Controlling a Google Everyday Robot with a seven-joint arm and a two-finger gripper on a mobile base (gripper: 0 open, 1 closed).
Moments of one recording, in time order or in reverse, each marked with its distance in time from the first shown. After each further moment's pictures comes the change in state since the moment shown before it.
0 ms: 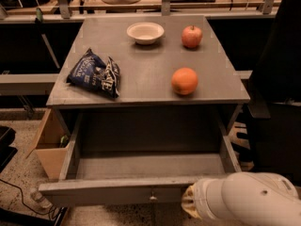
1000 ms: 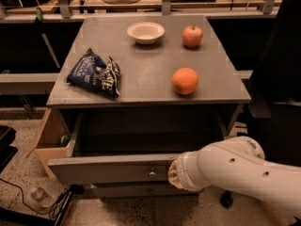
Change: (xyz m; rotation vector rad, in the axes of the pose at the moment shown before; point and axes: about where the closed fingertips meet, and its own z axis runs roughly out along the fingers) arm -0.023 -0.072 0.015 0.022 0.021 -0.078
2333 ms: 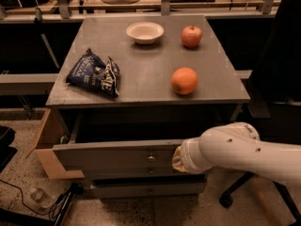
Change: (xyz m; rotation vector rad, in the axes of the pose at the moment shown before) arm 0.032 -0.041 0.022 0.020 0.015 0.027
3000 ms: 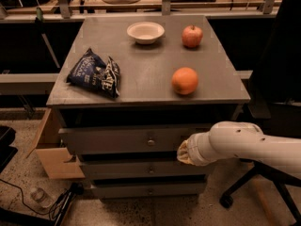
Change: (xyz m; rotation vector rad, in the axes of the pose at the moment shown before) arm 0.037 -0.027 0.029 0.035 -0.059 0.058
